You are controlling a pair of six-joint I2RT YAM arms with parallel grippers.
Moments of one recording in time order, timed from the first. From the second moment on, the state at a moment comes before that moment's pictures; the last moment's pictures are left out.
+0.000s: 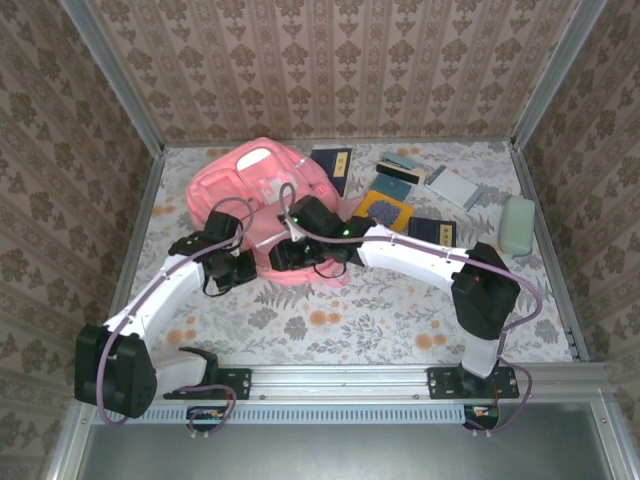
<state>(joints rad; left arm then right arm) -0.34 1.19 0.81 -0.82 0.17 -0.57 0.90 1.82 1.44 -0.42 -0.30 0.60</state>
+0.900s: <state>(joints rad) -0.35 1.19 0.81 -0.82 0.20 -0.58 0.95 1.88 1.29 -0.09 -0.25 -0.16</state>
